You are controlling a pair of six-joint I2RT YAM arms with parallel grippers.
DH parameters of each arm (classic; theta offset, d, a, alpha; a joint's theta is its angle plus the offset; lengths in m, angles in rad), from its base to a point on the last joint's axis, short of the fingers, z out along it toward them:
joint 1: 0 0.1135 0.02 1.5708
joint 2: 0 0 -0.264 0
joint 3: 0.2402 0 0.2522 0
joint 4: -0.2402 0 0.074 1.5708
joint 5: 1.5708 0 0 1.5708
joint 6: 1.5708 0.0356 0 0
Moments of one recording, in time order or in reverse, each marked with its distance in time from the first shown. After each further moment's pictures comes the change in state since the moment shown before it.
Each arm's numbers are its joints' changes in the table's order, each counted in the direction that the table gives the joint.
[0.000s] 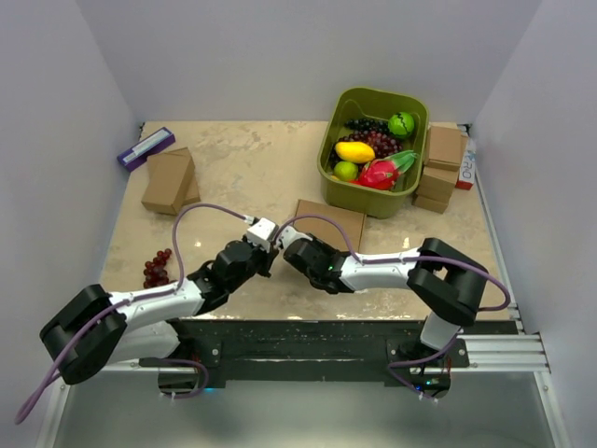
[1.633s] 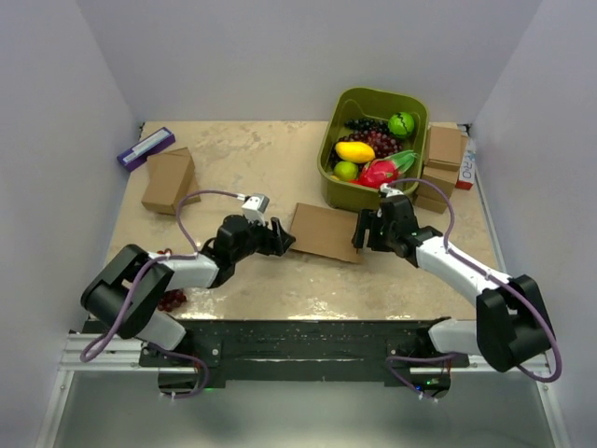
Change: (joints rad) left arm 0.249 -0.304 0.101 0.213 0.338 -0.279; right arm -0.666 0.425 -0.147 -0.192 -0.664 0.618
